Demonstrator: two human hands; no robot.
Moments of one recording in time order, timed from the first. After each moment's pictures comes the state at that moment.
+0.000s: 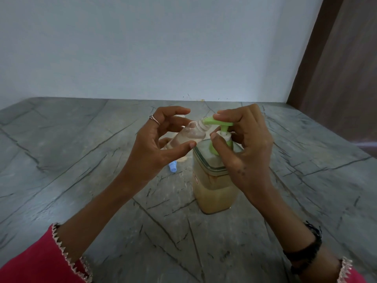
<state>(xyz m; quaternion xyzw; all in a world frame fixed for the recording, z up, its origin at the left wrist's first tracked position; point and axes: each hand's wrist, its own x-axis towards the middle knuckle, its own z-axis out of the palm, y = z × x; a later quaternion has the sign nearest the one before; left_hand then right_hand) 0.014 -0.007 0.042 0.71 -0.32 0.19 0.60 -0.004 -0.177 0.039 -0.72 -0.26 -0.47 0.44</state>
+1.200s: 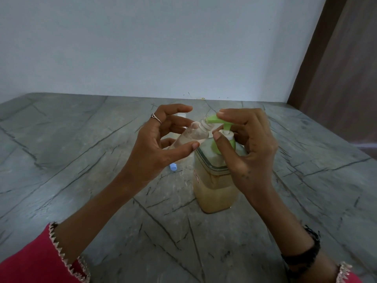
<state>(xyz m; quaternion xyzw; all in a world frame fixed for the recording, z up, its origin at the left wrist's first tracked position) 0.010 -0.009 0.042 0.70 -0.32 0.18 0.61 -0.006 -0.178 0.035 -0.69 -0.29 -0.48 0.45</state>
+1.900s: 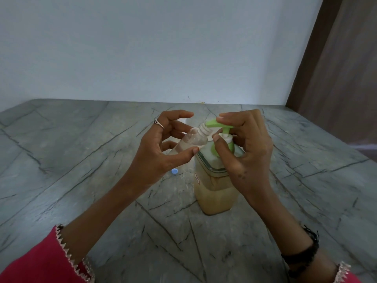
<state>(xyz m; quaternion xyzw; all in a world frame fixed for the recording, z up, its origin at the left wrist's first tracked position) 0.011 -0.008 0.041 0.71 -0.33 0.18 0.60 -0.005 -0.176 0.036 -0.71 -0.26 -0.48 0.44</state>
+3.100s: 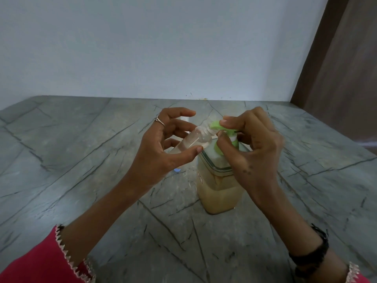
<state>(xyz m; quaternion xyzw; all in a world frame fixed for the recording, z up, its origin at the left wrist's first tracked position) 0.008 -0.008 0.042 0.71 -0.32 0.18 0.60 -0.005 -0.176 0.039 -0.72 -0.24 -0.49 0.43</state>
